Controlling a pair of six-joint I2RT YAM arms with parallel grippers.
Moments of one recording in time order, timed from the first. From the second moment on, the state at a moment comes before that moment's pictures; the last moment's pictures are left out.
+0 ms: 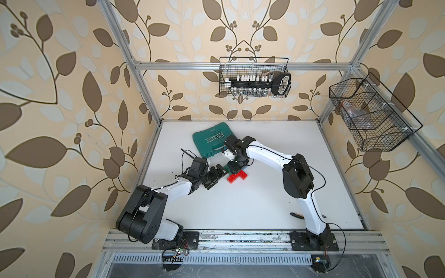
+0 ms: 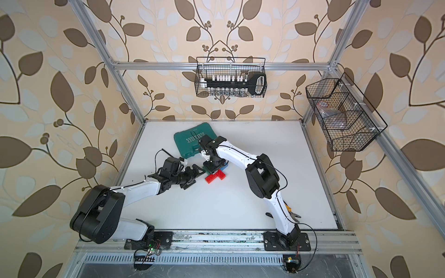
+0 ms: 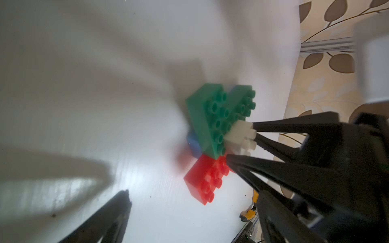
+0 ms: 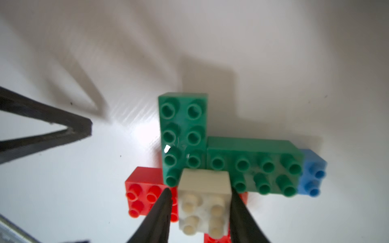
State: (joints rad) left arm -0.41 1.40 0.55 0.07 0.46 -0.99; right arm 0.73 2.24 1.92 -1.09 -0.06 0.05
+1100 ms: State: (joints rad) left arm -0.26 1.13 0.68 -0.31 0.24 -0.73; right arm 0.43 2.05 1.42 -0.65 -0.45 0.12
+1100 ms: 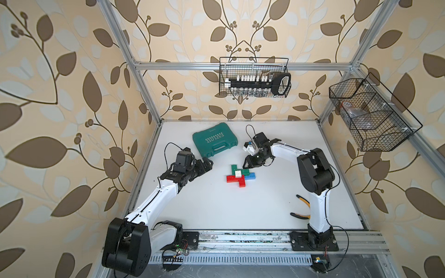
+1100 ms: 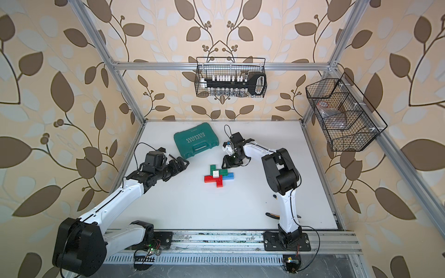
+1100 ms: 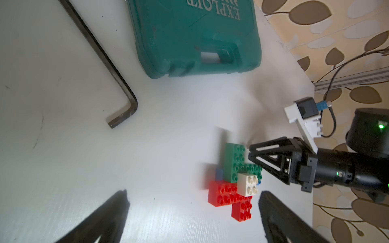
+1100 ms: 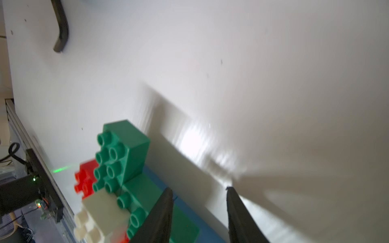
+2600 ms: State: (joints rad) left arm 0.10 1.51 0.40 0.62 0.05 -0.06; right arm -0.02 1.52 0.37 0.71 -0.05 -0.01
